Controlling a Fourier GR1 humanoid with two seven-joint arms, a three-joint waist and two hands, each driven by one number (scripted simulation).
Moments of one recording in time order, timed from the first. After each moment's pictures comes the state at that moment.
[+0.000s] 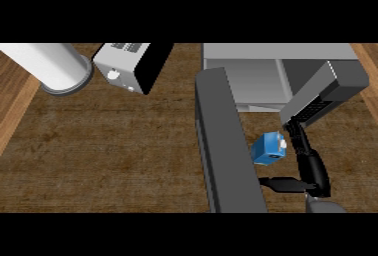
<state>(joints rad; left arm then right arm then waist) 0.47 0.02 0.42 -2.32 0.41 -0.40 0.01 -0.06 -0.11 -0.08 -1.14 0.09 0.04 -0.58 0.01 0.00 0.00</state>
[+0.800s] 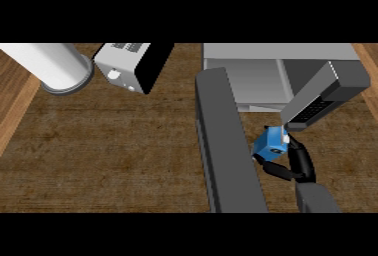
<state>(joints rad) 0.47 0.01 0.45 -2.33 0.45 -0.42 0.05 -0.31 -0.13 -0.15 -0.62 0.13 0.00 -0.88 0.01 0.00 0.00</state>
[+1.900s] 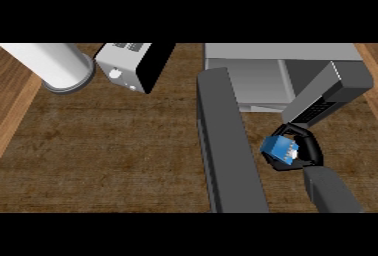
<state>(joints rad) 0.44 0.01 0.49 -2.28 0.46 -0.46 0.04 -0.50 -0.22 -0.20 -0.34 0.14 0.10 -1.06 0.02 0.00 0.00</state>
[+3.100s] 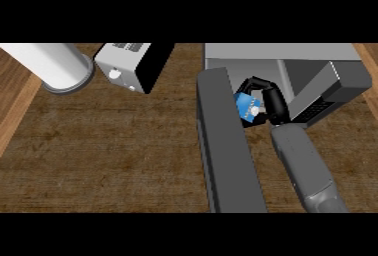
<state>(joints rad) 0.45 0.04 0.58 -2.26 0.54 -0.48 0.07 -0.67 -0.09 -0.10 -0.68 0.20 -0.09 -0.70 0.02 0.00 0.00</state>
